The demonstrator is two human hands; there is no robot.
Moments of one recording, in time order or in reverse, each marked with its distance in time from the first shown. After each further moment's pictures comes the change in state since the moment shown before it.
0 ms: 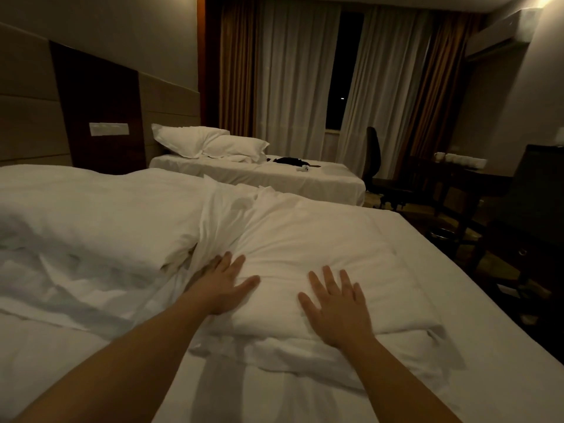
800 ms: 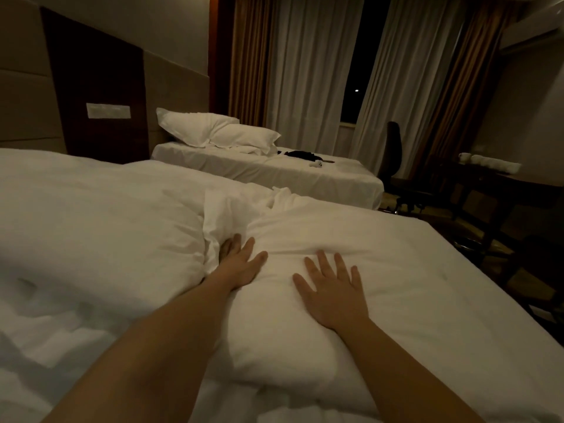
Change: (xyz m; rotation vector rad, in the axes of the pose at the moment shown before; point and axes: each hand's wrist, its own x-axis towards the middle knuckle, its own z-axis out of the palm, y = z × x) left_hand 0.185 -0.031 0.003 -0.268 0.044 -0.092; right_hand 0.161 -0.041 0.009 -0.008 -0.020 -0.030
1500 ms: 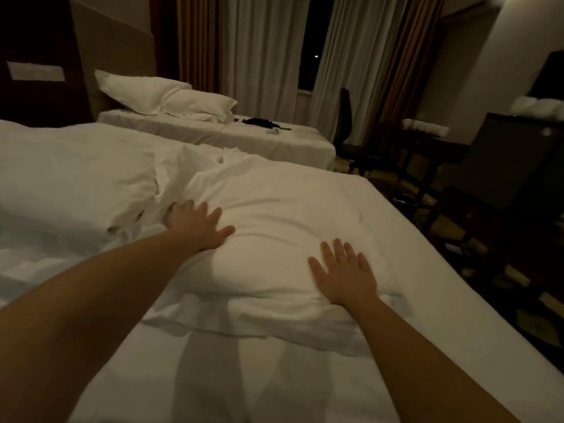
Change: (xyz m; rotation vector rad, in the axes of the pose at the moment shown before) left_hand -0.118 0.051 -0.007 0.711 -0.009 0.031; right_hand -0.165 0.108 -0.008 -0.037 -0.135 0.245
